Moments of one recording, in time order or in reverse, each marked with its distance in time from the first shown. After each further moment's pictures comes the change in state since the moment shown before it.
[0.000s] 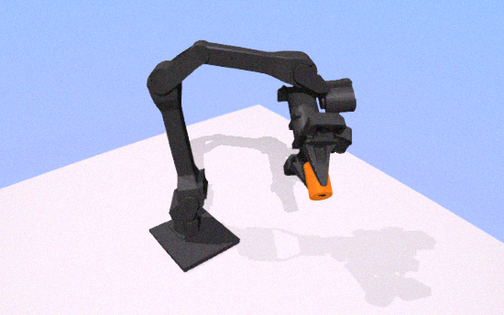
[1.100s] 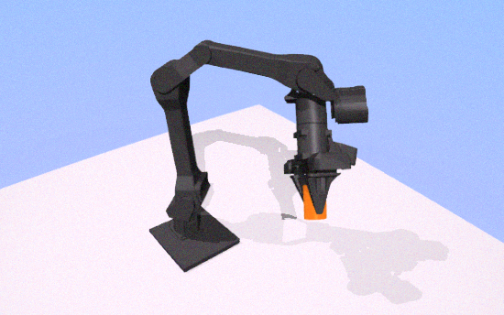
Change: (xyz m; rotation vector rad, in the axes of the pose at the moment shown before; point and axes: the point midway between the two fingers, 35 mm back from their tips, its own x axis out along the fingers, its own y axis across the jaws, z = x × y) arm 0.028 0.027 0.001 0.004 -0.001 0.399
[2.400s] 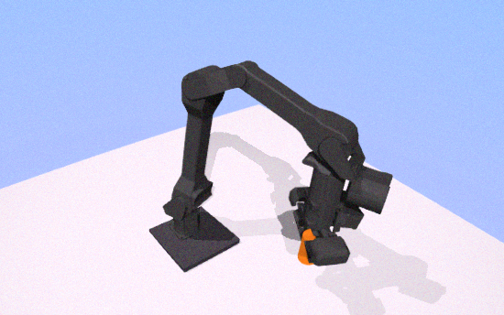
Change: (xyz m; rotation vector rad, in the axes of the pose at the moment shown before) arm 0.092 0.037 0.006 0.001 0.003 0.625
